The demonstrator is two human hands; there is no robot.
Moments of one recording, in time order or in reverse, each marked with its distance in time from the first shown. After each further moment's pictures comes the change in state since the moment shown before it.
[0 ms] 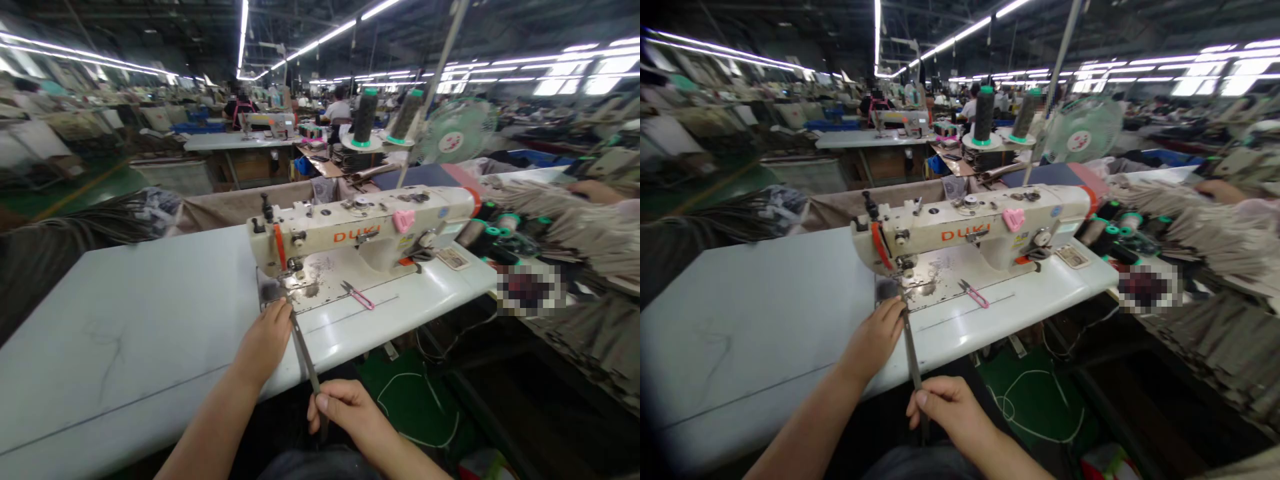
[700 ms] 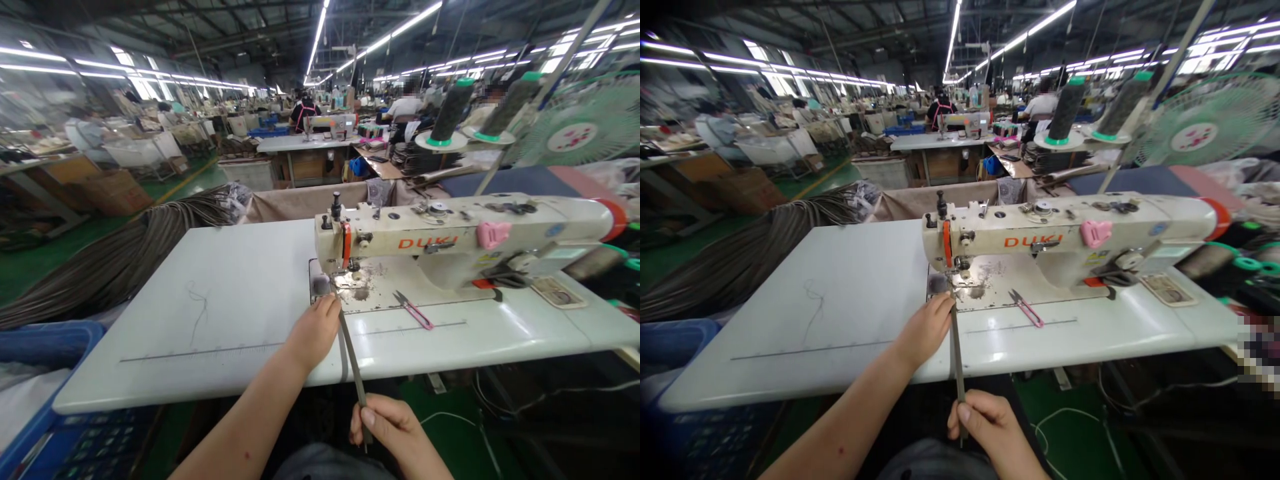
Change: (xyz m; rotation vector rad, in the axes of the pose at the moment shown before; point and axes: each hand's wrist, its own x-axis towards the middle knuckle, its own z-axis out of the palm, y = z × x) left_hand 0.004 0.001 0.001 -0.078 -0.087 -0.119; right_hand 0.007 0.011 -0.010 -0.162 -0.145 -0.062
